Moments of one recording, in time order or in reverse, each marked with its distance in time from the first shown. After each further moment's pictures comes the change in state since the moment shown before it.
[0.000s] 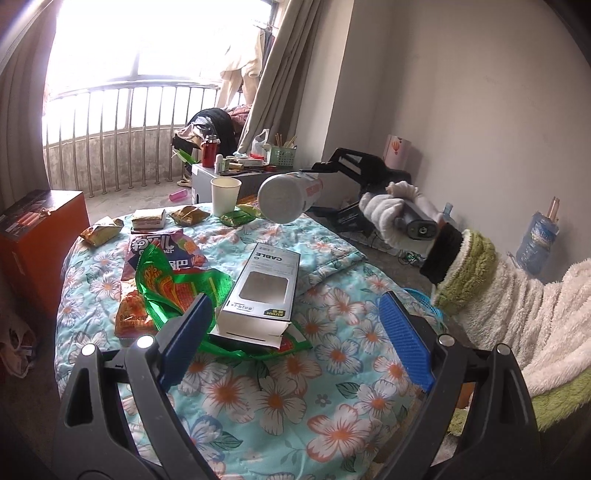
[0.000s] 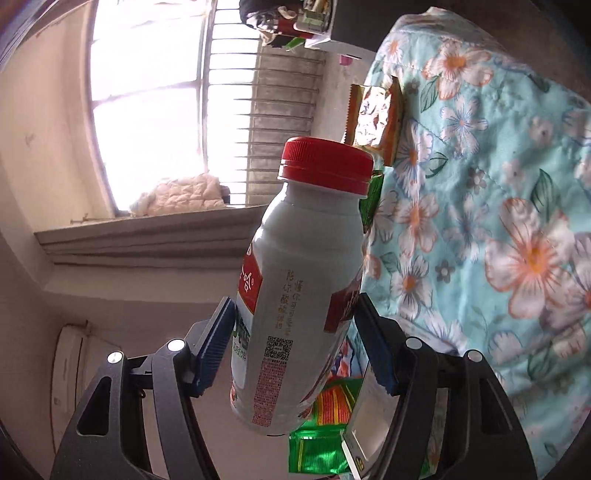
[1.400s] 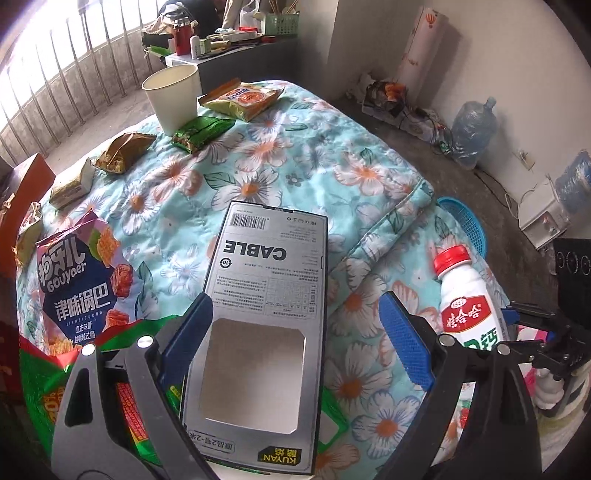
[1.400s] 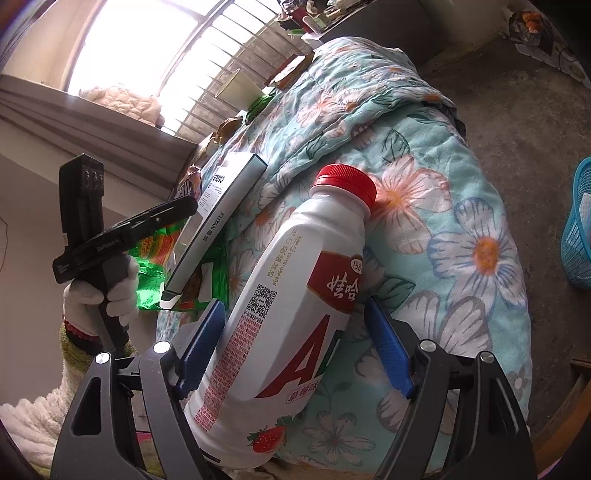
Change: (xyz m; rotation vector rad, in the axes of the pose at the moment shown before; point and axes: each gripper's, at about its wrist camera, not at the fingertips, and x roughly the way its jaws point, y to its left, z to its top) left arm 0.250 0.012 0.052 0.062 0.587 0.080; right arm -0.104 -0.073 -0.154 -0.350 0.025 -0.476
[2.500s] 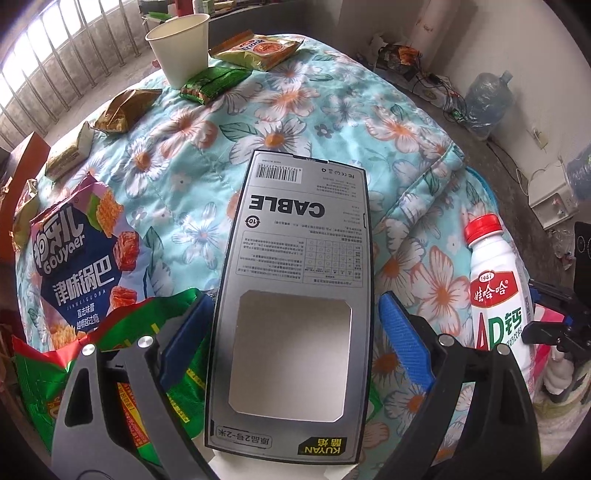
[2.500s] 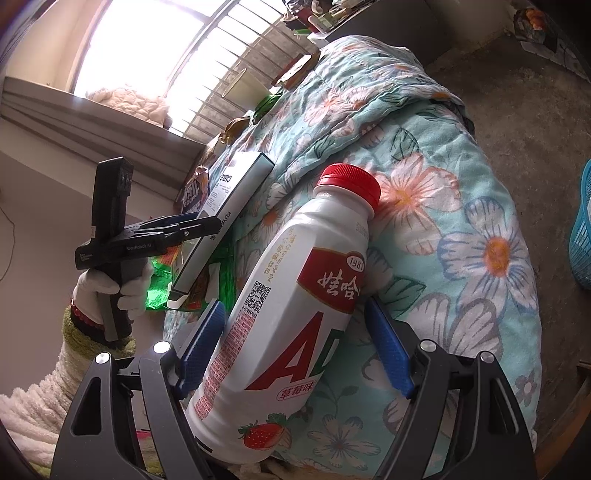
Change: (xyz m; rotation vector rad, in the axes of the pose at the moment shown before) left arm 0.018 0.020 -0.005 -0.017 0.154 0.011; right arm 0.002 0.004 -0.001 -0.002 0.000 0.034
